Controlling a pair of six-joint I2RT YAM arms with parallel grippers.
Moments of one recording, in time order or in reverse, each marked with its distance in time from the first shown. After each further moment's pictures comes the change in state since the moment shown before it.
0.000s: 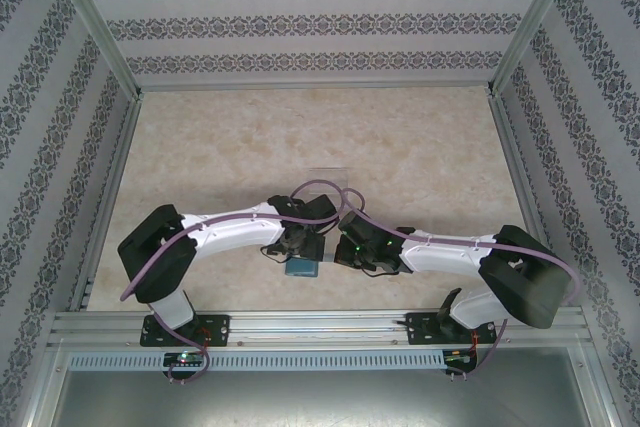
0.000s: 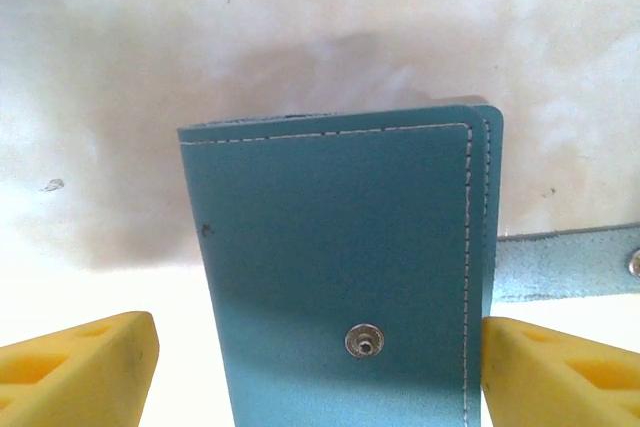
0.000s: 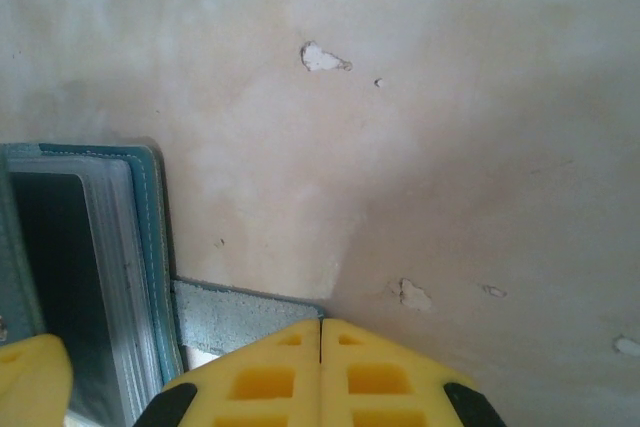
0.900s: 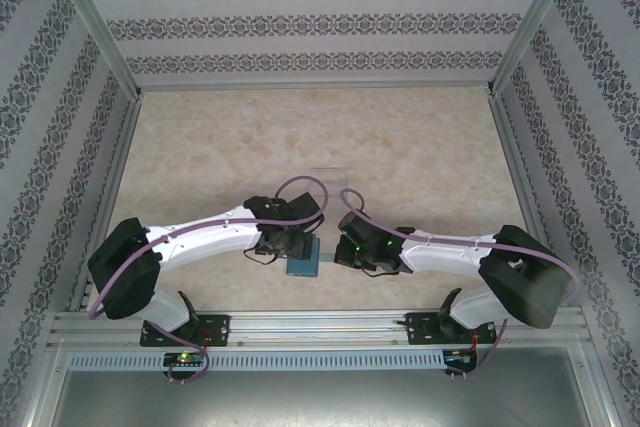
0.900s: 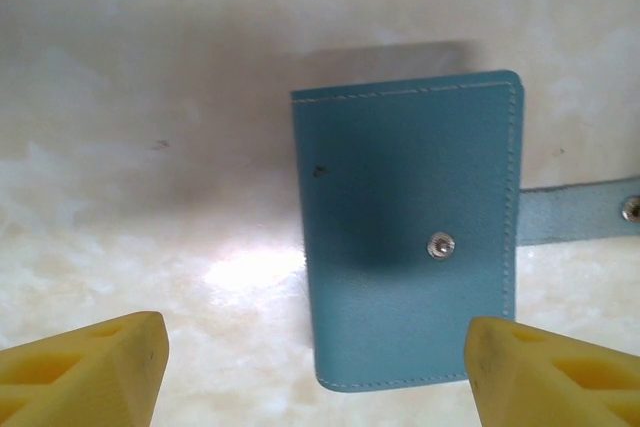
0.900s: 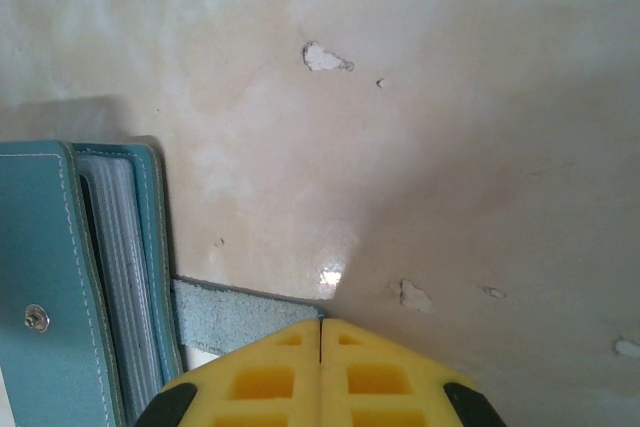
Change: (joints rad) left arm 0.022 -0.158 -0.072 -0.032 0.006 0.017; right arm 0.000 0.002 0.000 0.000 0.000 -0.011
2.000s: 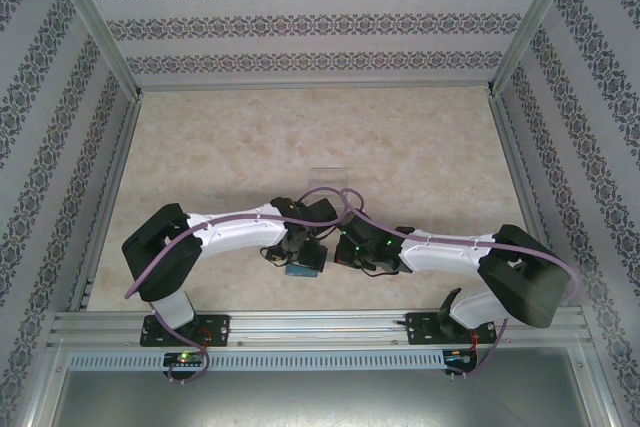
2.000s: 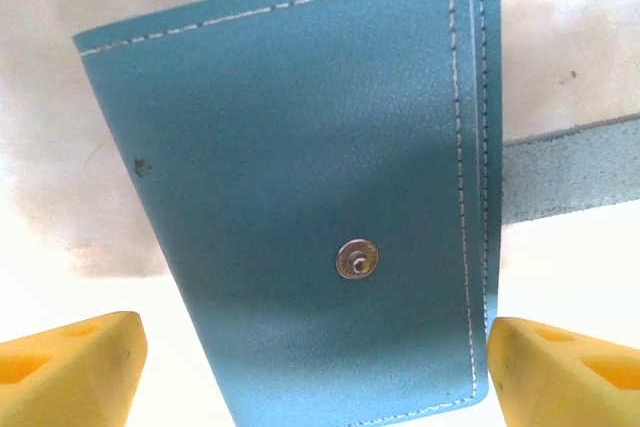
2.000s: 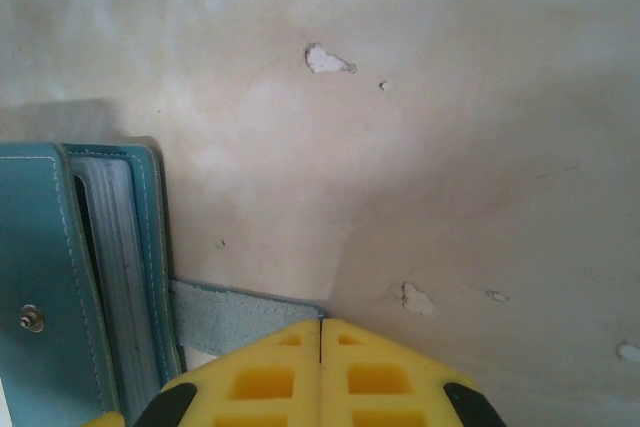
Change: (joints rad) left arm -0.029 0.186 0.064 0.002 0.100 0.085; right arm 0.000 0.005 0.003 0.000 0.000 -0.001
